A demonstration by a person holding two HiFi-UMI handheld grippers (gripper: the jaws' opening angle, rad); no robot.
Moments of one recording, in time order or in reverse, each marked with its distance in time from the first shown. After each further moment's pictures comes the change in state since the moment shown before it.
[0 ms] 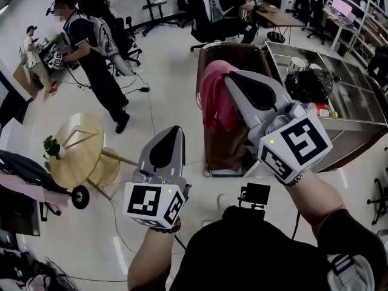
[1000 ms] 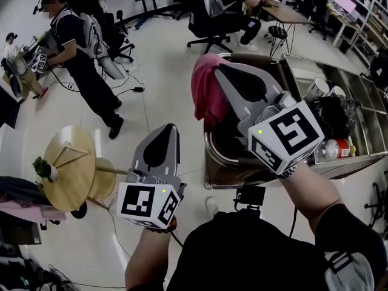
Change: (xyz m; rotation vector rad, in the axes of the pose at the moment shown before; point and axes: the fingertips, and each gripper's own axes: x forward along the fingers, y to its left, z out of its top) left arm 0.153 0.158 -0.081 -0.041 0.028 -0.002; right arm 0.189 -0.107 -0.133 0.007 0.069 -0.006
